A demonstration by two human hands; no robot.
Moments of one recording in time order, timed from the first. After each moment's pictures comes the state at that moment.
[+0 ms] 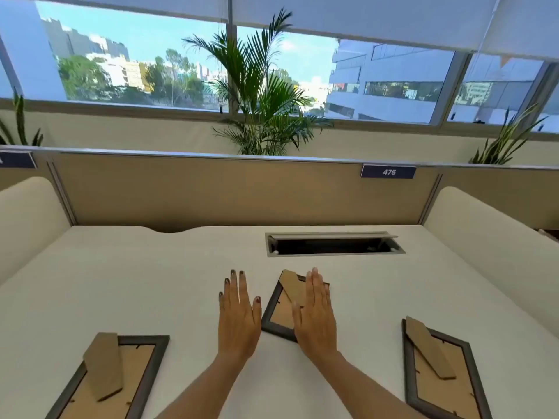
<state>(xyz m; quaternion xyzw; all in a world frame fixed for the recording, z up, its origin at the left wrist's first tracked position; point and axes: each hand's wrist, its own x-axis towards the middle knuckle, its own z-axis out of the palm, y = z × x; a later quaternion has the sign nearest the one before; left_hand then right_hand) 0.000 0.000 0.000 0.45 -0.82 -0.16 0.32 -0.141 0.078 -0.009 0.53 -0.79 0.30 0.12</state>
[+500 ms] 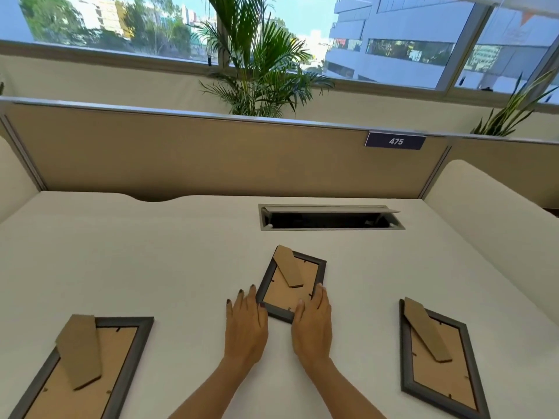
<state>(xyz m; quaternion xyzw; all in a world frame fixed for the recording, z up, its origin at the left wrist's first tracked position) -0.020 0.018 -0.046 0.48 -0.83 -0.23 0.20 -0.125 0.083 -0.040 0.31 -0.88 0.37 -0.05</state>
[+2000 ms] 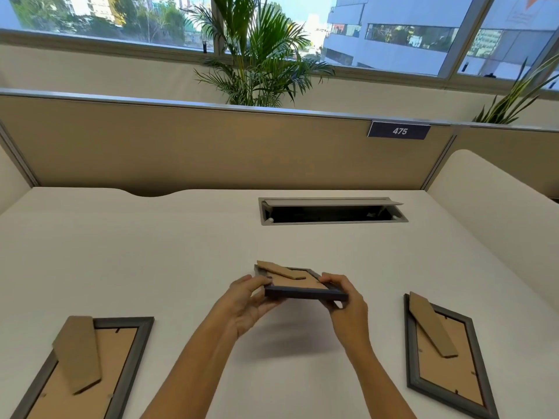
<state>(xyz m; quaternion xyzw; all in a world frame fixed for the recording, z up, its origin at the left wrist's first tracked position) -0.006 0.003 0.073 0.40 -0.18 -0.87 0.23 -0.162 0.117 0.018 0.33 -0.72 0.59 -0.17</state>
